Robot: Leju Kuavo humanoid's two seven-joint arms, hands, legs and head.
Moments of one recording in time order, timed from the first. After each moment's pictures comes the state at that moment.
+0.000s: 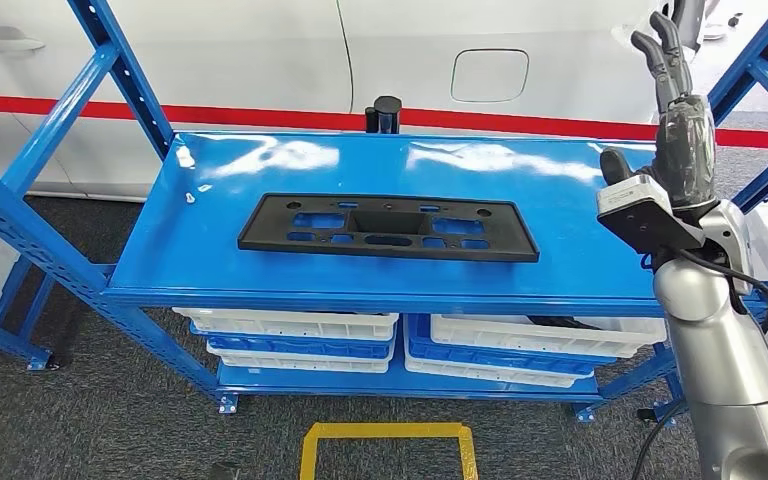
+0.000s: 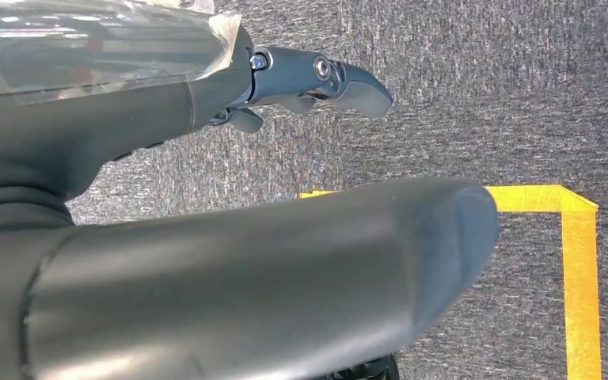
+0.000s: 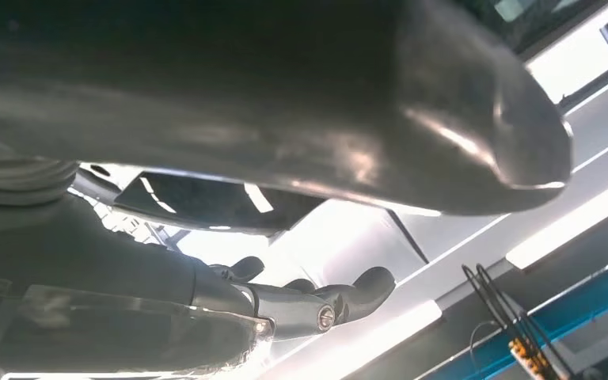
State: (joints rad) left arm -0.11 -0.11 0.01 -0.24 -0.03 0.35 -0.22; right arm -0.61 -0.39 0.22 -1.54 0.50 -0.19 -0.25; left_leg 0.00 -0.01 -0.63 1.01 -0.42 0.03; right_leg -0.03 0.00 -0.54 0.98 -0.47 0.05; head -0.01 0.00
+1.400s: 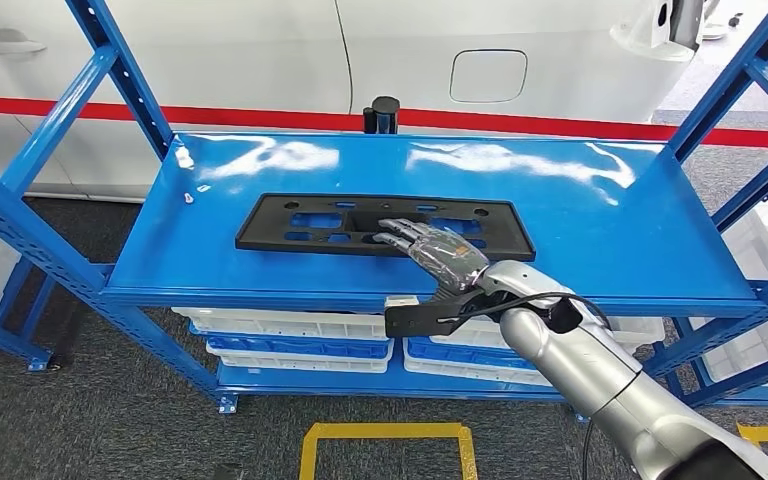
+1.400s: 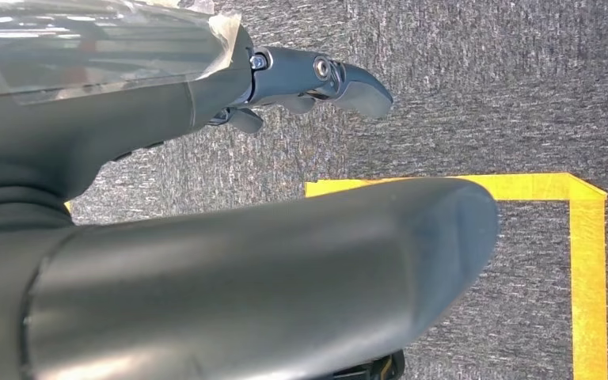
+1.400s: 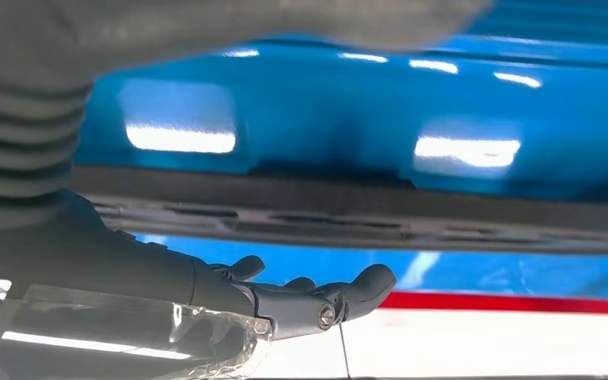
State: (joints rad) left arm -0.10 -0.12 -0.02 -0.24 0.00 0.35 -0.21; right arm -0.71 -0.27 0.82 -1.22 0.68 0.17 -0.07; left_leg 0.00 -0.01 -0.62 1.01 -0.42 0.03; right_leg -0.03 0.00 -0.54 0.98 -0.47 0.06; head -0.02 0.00
